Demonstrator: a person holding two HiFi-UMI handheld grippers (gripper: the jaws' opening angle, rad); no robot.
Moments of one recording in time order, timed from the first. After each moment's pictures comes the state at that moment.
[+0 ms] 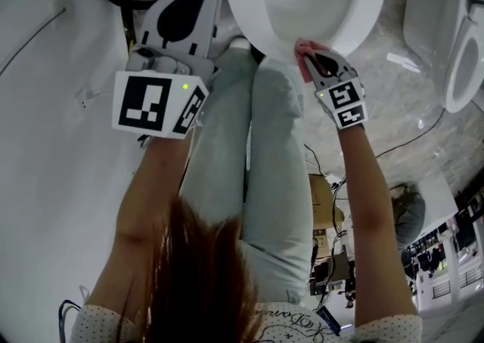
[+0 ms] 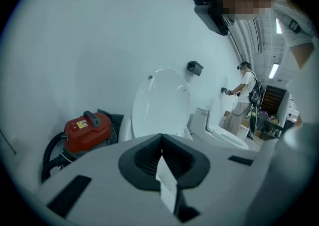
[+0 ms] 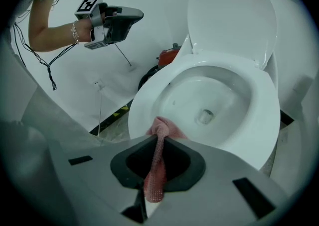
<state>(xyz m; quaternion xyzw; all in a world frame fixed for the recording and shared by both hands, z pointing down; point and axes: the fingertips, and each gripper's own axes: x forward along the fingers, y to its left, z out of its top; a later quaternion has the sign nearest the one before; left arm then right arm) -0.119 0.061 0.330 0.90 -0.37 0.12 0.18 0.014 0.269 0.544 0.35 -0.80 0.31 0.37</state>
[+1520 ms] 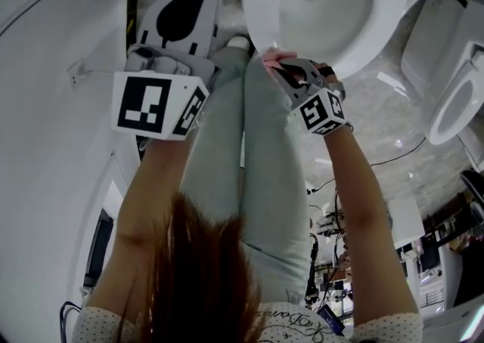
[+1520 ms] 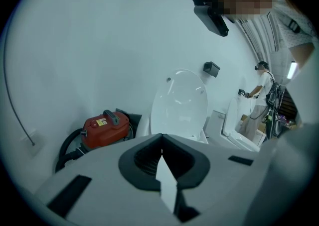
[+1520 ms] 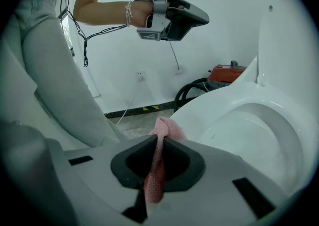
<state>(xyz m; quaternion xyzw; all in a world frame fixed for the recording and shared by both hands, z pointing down) -0.149 0.043 0.336 0.86 -0.45 0.12 0.20 -0.069 0.265 0.535 0.13 -0.91 0.15 0.37</state>
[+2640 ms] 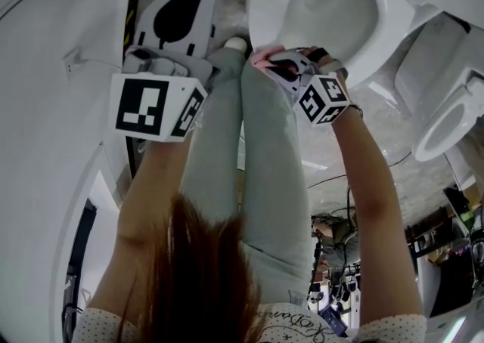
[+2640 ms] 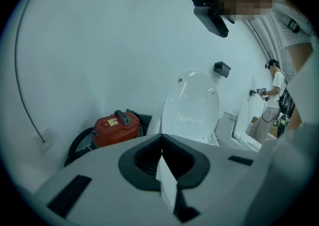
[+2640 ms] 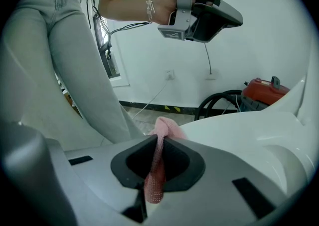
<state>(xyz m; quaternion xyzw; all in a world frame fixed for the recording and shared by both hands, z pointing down) -0.167 0.028 0.340 0.83 -0.50 0.12 0.20 -0.084 0.243 0.532 -0.07 -0.93 0.05 0.36</state>
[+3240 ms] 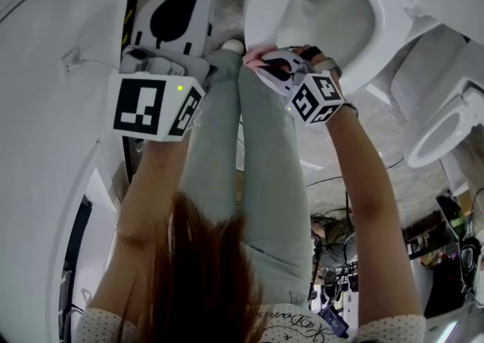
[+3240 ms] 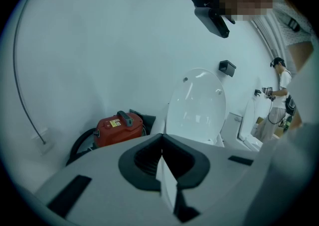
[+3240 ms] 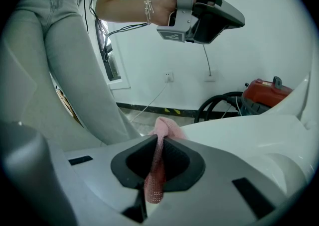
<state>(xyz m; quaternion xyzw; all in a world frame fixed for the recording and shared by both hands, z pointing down) -0.166 0.006 0.345 0.82 -0.52 0.13 0.20 -0.090 0.221 0.532 -0.09 -0.93 0.06 0.35</state>
